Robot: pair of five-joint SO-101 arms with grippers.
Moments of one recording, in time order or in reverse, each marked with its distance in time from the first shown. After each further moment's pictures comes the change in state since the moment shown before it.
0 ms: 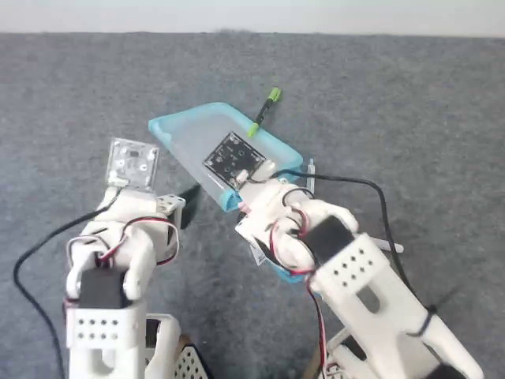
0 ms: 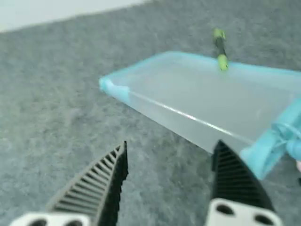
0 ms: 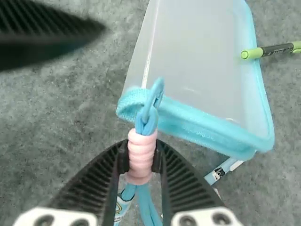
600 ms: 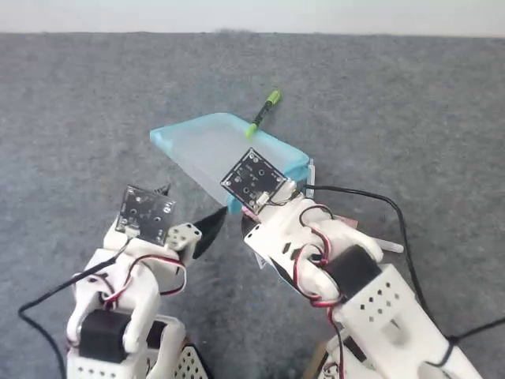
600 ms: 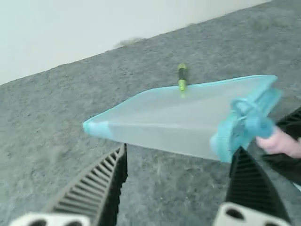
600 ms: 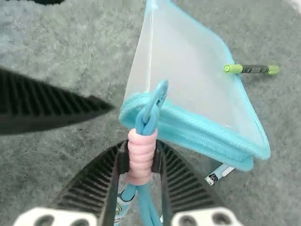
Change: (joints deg) left arm 8.9 -20.8 5.5 4.4 -3.9; right arm -0.4 -12.0 6.3 -0.7 0.4
